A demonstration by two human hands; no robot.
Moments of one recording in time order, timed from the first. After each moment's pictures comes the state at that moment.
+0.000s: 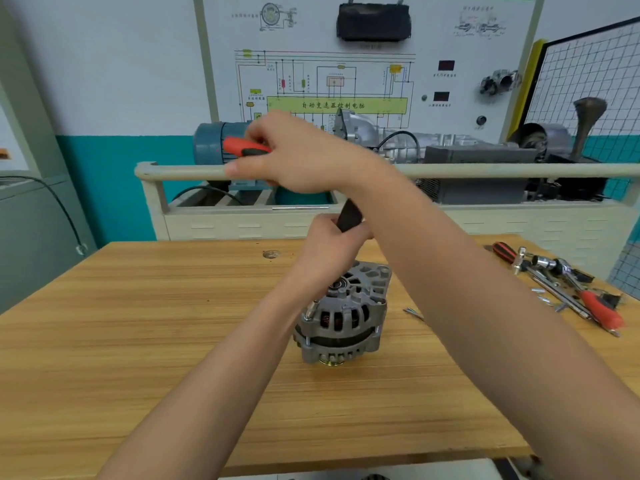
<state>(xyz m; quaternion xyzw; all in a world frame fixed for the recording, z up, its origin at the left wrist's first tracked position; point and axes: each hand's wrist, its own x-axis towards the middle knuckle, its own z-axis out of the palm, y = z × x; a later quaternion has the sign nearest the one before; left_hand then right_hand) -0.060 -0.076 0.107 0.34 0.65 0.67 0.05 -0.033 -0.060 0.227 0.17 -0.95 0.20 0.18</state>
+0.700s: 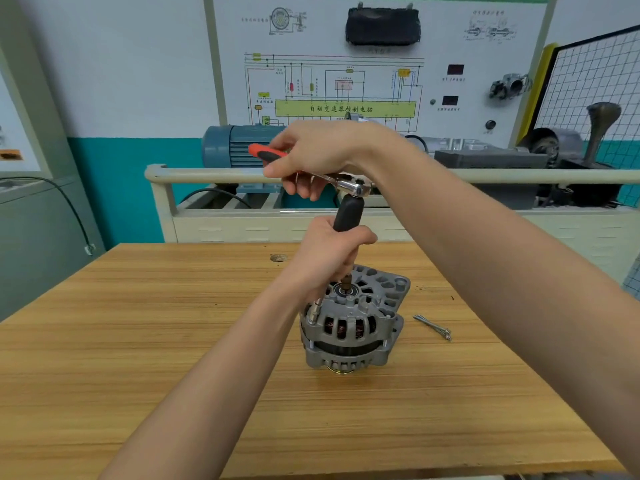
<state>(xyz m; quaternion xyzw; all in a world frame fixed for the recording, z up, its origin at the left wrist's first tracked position) -0.073 -0.098 0.112 0.35 0.63 0.68 0.13 -0.071 -0.040 0.241 0.11 -0.95 0.28 0.03</state>
